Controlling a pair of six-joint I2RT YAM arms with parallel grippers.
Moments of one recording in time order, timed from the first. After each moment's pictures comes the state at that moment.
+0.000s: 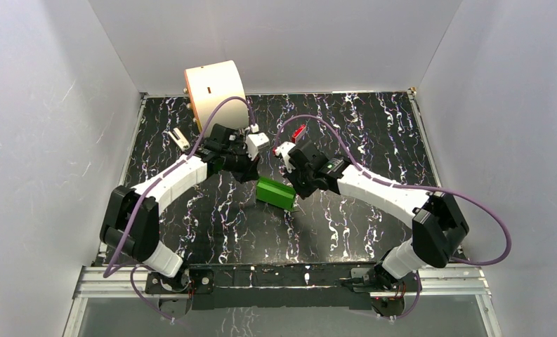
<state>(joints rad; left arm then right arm) -0.45 1.54 1.05 -0.41 0.59 0.40 0.85 1.48 1.11 -0.60 -0.01 0.01</state>
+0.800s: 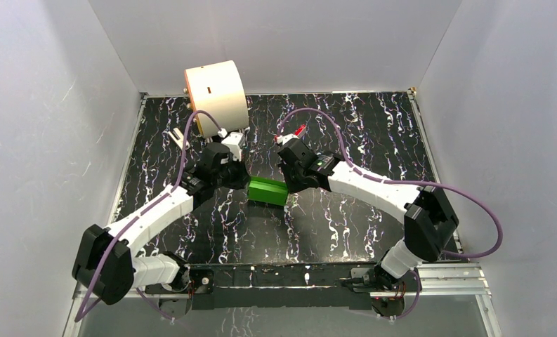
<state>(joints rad) -0.55 1.23 0.81 -0.25 0.11 -0.31 0.90 1.56 1.22 -0.63 0.15 0.37</state>
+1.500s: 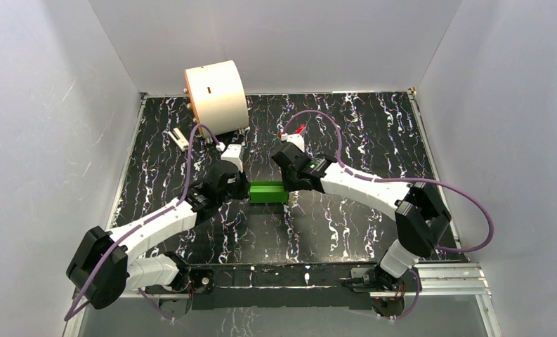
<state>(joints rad) -0.68 1.17 0.65 -0.09 -0.16 -0.45 0.93 1.61 1.22 -0.60 0.29 0.59</state>
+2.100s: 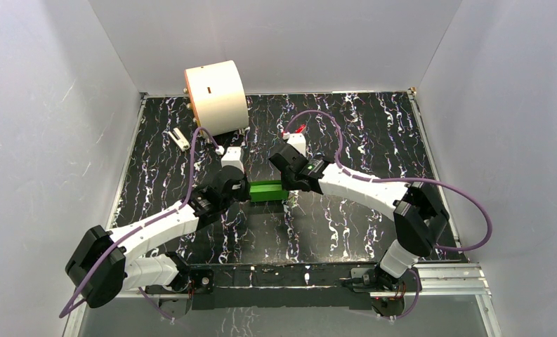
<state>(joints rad) -0.77 1.17 0.63 -0.08 -0.34 -0.53 0.95 1.62 1.23 -0.59 0.38 0.69</state>
